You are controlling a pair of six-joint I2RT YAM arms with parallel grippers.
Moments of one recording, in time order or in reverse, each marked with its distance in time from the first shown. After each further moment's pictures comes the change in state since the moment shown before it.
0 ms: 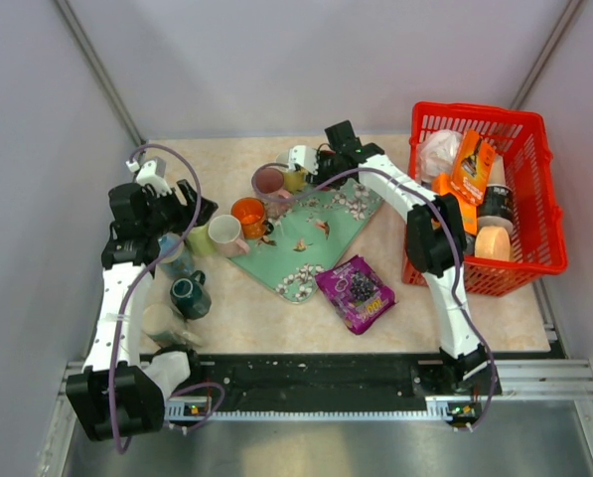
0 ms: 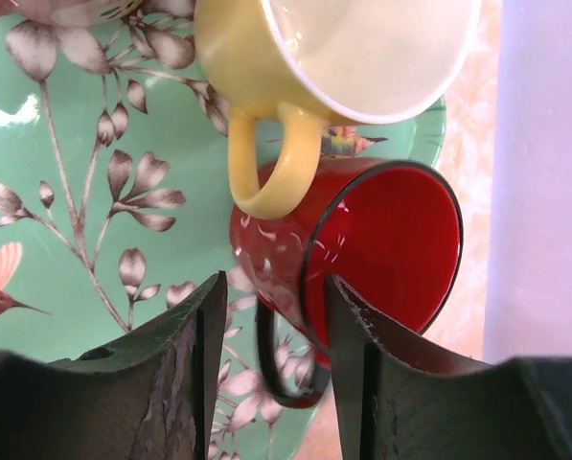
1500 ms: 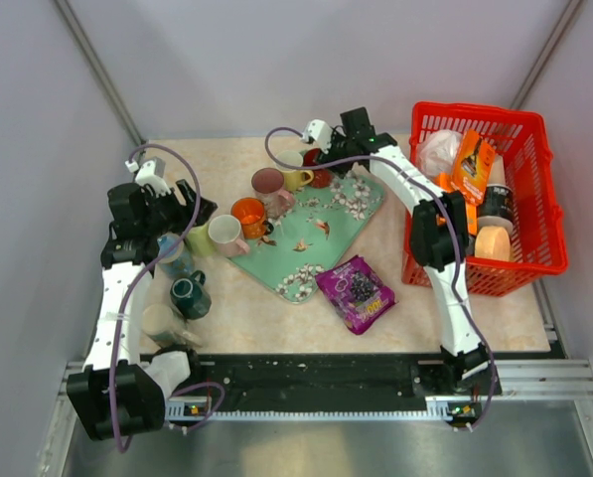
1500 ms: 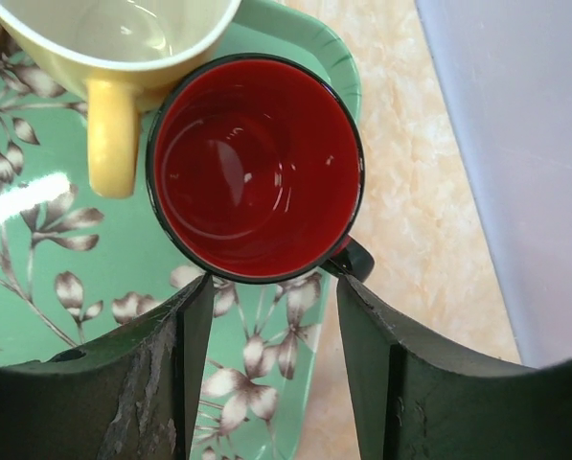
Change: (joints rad) left arm 0.010 0.004 0.000 0.001 0.011 0.000; right arm -0.074 0.050 0.119 0.030 -0.020 0.222
